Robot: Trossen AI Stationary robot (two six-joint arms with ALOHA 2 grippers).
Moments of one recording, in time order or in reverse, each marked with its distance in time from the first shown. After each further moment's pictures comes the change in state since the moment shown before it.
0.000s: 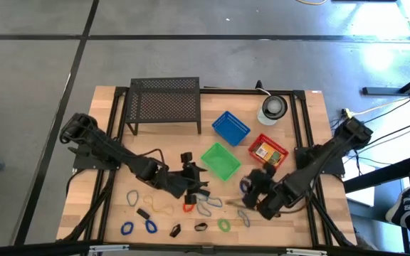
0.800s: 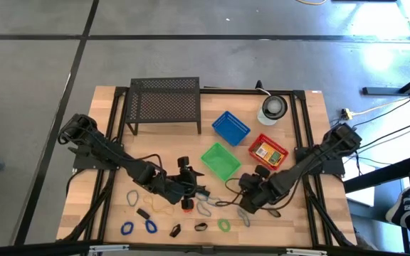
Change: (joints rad) left arm -0.048 0.000 0.000 -0.039 -0.025 -0.082; right arm -0.107 0.140 0.000 0.031 -0.358 -0.139
